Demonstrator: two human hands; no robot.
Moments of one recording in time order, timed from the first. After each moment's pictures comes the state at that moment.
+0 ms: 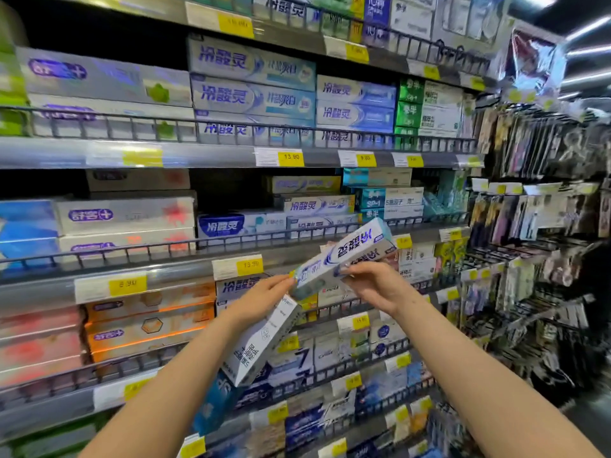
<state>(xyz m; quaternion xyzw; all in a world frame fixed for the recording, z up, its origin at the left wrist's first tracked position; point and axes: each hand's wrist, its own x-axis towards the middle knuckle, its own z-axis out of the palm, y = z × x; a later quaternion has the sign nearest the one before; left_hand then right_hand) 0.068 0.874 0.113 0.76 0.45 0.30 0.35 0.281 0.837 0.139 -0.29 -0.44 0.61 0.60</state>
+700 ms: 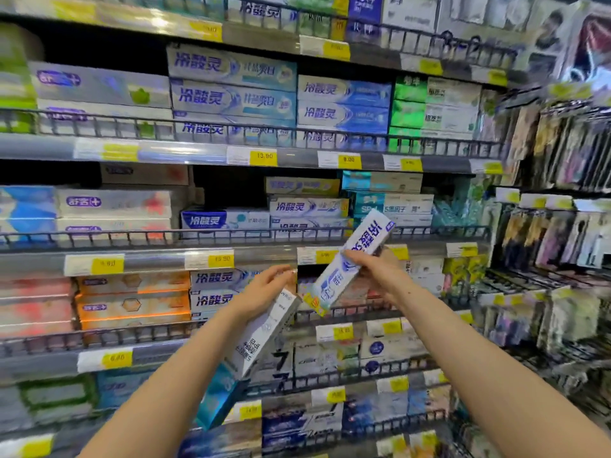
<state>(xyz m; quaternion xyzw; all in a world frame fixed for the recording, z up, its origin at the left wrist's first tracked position) 0.161 0.860 0.109 0.69 0.49 0.41 0.34 0.384 0.874 0.150 -0.43 -0.56 0.44 0.55</state>
